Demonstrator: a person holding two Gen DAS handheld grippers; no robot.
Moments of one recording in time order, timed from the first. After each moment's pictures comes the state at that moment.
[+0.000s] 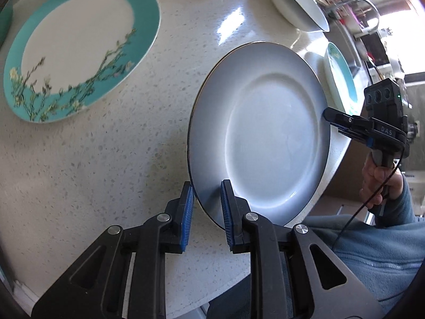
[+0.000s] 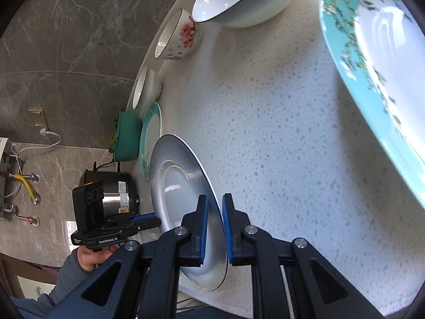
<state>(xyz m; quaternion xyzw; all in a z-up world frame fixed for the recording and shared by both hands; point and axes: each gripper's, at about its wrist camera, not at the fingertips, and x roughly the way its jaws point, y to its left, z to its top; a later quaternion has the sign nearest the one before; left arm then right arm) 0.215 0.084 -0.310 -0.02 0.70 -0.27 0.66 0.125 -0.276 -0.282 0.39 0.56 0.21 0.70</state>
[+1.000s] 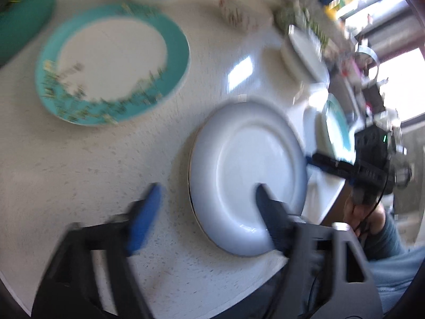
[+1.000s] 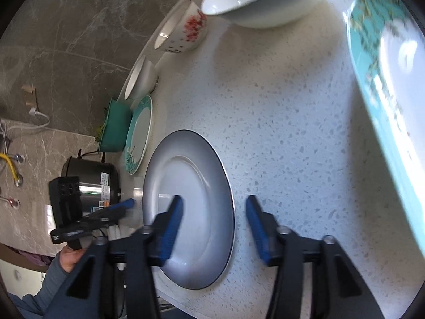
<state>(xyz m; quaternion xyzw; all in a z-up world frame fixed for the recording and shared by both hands) 0.179 0.124 -0.281 -0.13 0.60 -0.21 0.76 0.133 -0.267 -0.275 0.32 0.56 0.21 0.73</state>
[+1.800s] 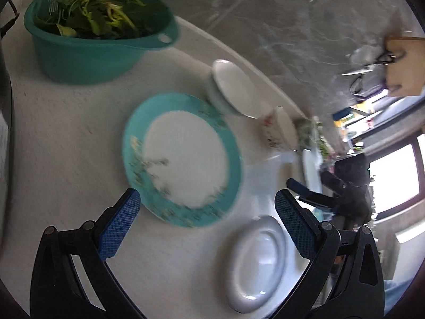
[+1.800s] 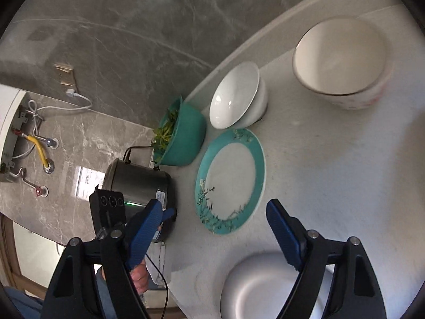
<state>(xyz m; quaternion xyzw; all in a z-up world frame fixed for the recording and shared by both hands) 0.234 0.255 -0.261 -0.30 0.50 -0.13 0.80 0.286 -0.138 -0.228 0.30 0.53 0.38 0.69</state>
